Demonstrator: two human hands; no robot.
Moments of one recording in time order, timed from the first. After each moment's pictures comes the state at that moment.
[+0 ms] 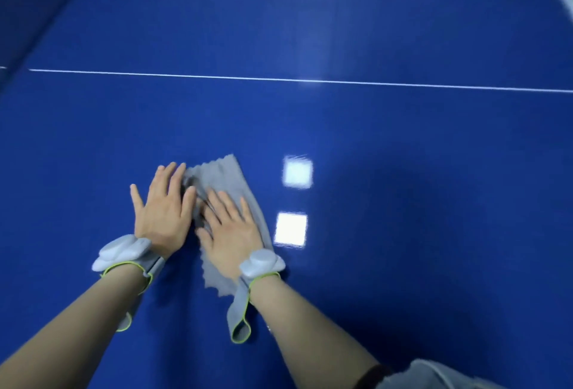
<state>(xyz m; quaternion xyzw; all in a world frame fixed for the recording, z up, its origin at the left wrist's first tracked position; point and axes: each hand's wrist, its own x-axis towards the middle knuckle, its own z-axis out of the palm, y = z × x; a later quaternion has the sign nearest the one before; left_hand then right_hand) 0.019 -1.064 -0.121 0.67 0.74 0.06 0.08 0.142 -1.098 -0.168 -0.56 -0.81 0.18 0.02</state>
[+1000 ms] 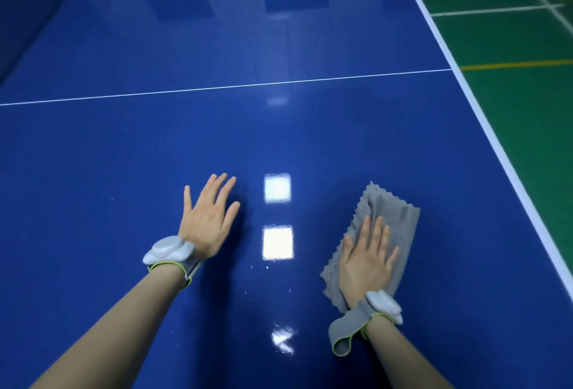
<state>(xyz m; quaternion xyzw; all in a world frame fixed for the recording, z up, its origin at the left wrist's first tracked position) 0.177 -1.177 -0.089 0.81 0.58 0.00 0.07 0.426 -1.302 -0.172 -0.89 -0.43 0.11 0.12</state>
